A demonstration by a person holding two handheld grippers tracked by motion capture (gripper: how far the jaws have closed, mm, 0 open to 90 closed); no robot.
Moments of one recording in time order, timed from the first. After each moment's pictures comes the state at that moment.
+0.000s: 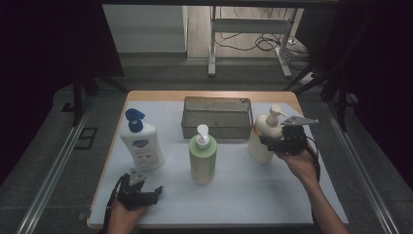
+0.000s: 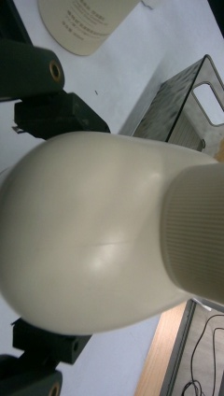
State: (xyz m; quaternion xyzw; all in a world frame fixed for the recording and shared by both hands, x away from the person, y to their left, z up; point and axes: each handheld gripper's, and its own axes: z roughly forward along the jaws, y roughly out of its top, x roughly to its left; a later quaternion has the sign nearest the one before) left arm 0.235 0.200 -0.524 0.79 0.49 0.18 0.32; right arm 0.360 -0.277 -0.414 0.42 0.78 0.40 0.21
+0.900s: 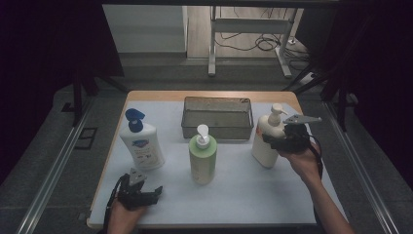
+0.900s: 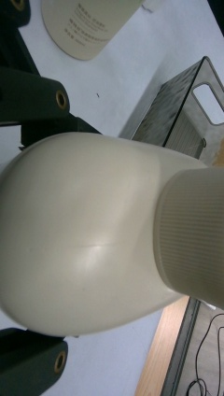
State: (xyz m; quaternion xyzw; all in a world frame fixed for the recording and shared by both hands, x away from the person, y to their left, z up) left arm 0.235 0.200 -0.524 0.79 0.49 0.18 0.32; right arm 0.356 -0.280 -0.403 0.43 0.79 0.40 0.20
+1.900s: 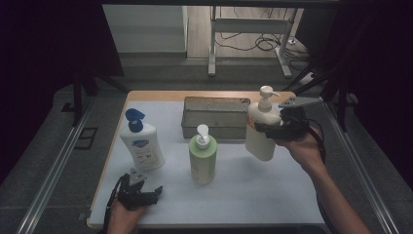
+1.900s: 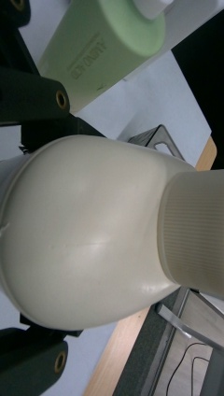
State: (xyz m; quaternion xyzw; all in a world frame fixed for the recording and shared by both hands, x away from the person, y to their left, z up) left arm 0.235 0.200 -0.524 0.79 0.49 0.18 0.32; right arm 0.350 -0.247 -0.330 0.37 0.81 0.42 0.19
